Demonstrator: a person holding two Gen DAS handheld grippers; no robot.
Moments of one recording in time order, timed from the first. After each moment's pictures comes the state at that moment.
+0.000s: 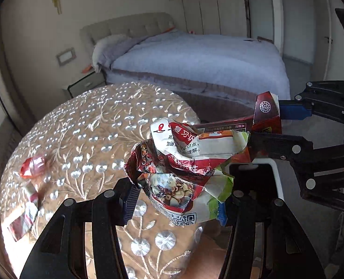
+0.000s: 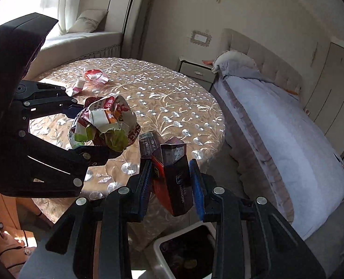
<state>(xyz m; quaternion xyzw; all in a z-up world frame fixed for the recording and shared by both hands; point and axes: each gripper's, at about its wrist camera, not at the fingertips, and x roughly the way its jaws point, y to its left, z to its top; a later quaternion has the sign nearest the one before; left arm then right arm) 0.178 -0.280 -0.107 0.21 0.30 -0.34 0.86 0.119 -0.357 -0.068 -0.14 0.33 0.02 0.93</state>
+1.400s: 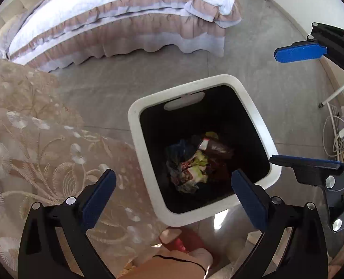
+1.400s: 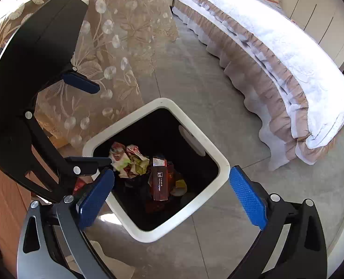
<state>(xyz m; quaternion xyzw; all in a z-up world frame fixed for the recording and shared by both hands) 0.176 -0.473 -0.322 0.37 0.44 -0.47 0.66 0.079 -0.535 -0.272 -0.03 0.53 -0.06 0.84</state>
